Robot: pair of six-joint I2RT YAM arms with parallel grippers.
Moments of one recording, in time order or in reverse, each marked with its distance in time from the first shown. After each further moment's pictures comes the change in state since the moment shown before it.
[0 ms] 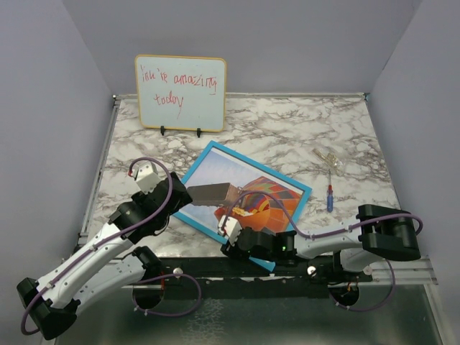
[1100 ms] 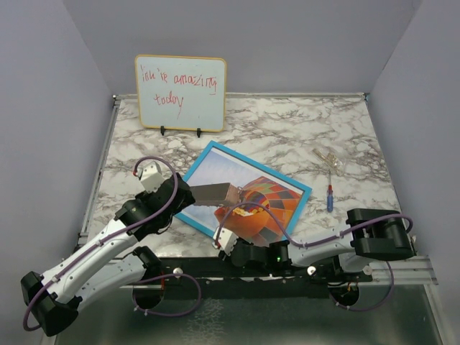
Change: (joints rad) left arm 0.000 0.047 -0.015 0.023 0.023 -0.006; right arm 0.118 0.065 0.040 -0.023 0.216 -0.039
